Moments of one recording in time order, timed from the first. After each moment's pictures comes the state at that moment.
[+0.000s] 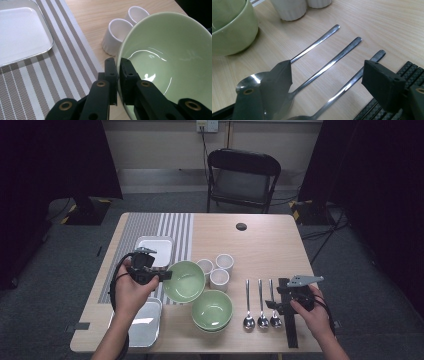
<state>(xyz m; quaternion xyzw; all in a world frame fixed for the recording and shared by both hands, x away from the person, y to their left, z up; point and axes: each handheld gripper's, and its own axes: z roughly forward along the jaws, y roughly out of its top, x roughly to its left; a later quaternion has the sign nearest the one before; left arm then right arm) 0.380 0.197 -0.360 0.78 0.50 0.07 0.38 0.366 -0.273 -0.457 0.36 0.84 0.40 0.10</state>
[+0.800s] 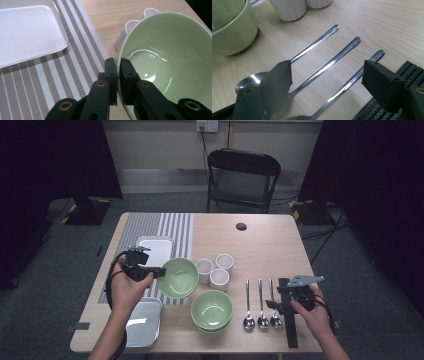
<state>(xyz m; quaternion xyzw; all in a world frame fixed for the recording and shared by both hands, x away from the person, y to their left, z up) 0.391 0.215 -0.367 0.77 0.52 0.08 0.37 0.367 -0.274 -0.458 0.36 0.84 0.40 0.10</state>
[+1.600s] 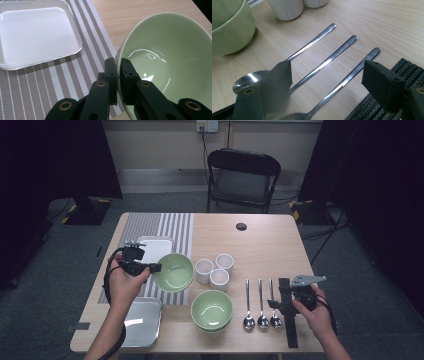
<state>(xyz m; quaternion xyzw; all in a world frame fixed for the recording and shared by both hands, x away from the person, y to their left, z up) 0.408 0.227 -0.373 0.75 0.54 0.09 0.36 0.367 -0.280 -0.458 0.37 0.83 0.40 0.10</state>
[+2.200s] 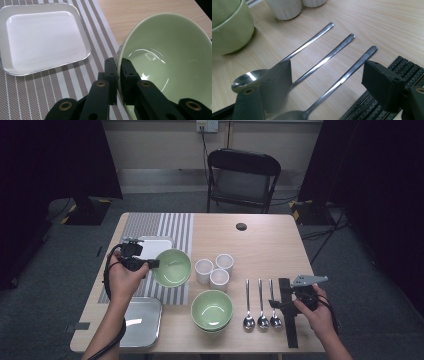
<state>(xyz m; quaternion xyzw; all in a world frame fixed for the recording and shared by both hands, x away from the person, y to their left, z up) 0.423 0.236 -0.377 0.74 0.55 0.09 0.37 0.368 -0.284 -0.459 0.37 0.83 0.40 0.10</state>
